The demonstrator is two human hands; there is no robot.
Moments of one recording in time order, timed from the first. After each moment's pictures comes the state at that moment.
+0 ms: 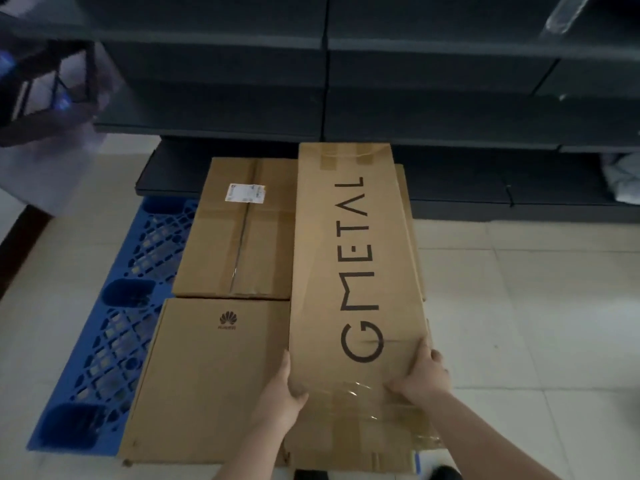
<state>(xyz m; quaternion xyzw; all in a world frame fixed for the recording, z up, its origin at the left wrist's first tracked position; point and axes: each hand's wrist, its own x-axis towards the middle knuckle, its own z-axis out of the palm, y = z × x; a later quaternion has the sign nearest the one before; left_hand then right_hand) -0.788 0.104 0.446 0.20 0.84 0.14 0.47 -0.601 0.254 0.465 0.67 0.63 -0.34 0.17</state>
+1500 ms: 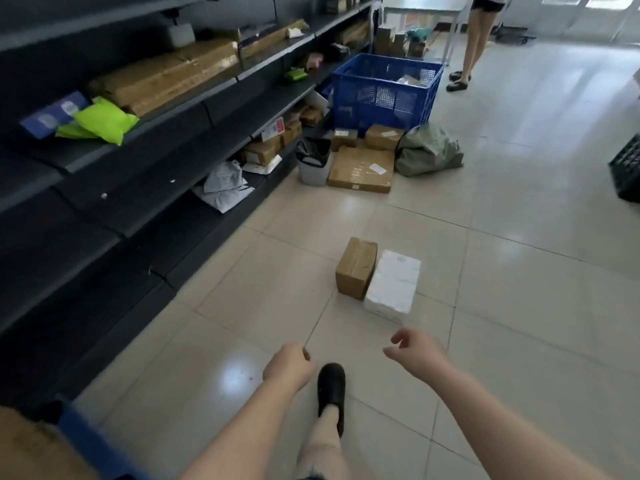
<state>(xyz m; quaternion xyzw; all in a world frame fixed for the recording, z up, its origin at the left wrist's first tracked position) -0.076 0.388 0.582 0.72 0.58 -0.12 0.36 0.118 0.273 0.614 0.86 0.31 -0.37 -0.16</state>
